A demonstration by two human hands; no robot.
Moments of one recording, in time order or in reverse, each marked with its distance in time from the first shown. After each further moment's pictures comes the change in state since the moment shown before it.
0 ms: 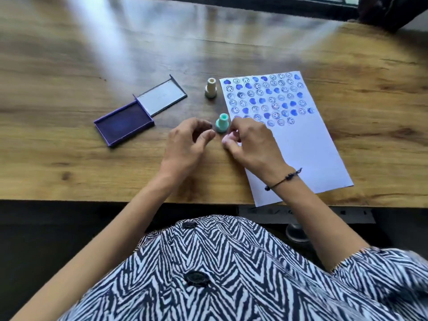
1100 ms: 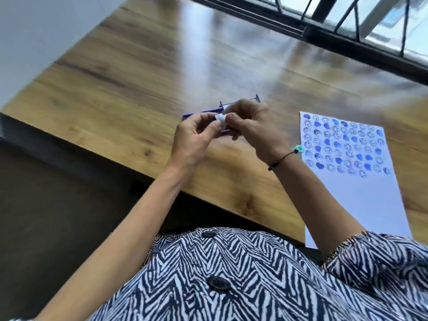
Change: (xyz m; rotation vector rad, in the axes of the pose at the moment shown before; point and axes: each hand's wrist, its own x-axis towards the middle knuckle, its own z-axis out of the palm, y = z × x) left_hand -0.008 -0.046 -0.088 -0.592 0.358 -0.148; right_hand 0.081 -0.106 0.049 0.745 -0.306 0.010
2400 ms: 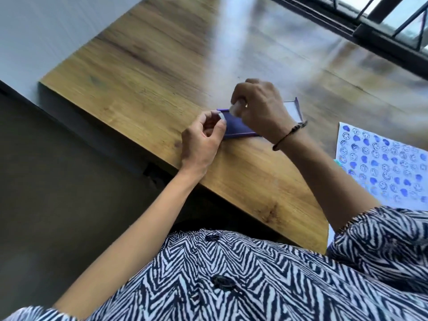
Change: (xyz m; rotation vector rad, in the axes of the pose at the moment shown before) left_hand -0.002 -0.024 -0.035 0.163 0.320 0.003; right_hand 0.048 -0.018 0.042 -0.834 -0.122 -0.428
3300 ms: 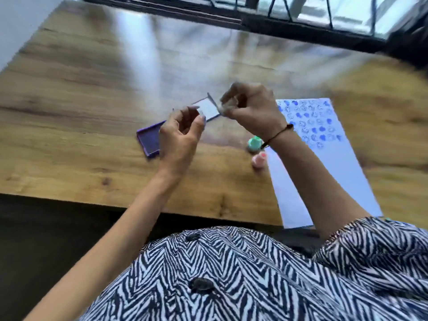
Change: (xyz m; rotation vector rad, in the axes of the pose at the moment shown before) left_hand -0.010 0.040 0.079 -0.077 -0.380 0.035; right_hand -0.085 0.056 -0.072 0.326 0.278 0.524
